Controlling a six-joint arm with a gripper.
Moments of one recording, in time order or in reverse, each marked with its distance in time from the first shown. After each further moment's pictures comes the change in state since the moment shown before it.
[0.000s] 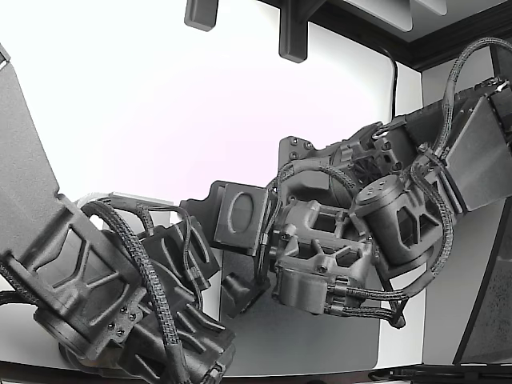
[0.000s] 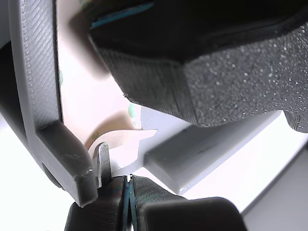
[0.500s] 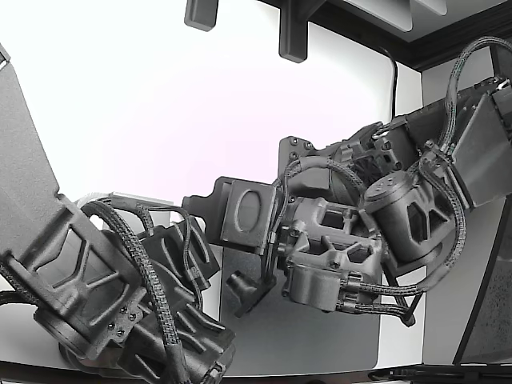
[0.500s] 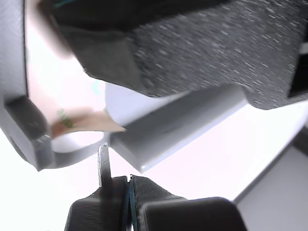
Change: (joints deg) arm -0.3 2.5 -1.9 2.9 0.7 -2.2
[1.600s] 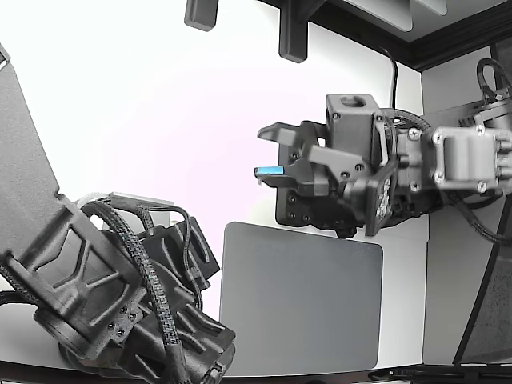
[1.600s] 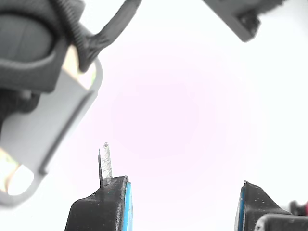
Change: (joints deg) arm -19.9 33.0 -7.9 17.3 -22.8 39.5
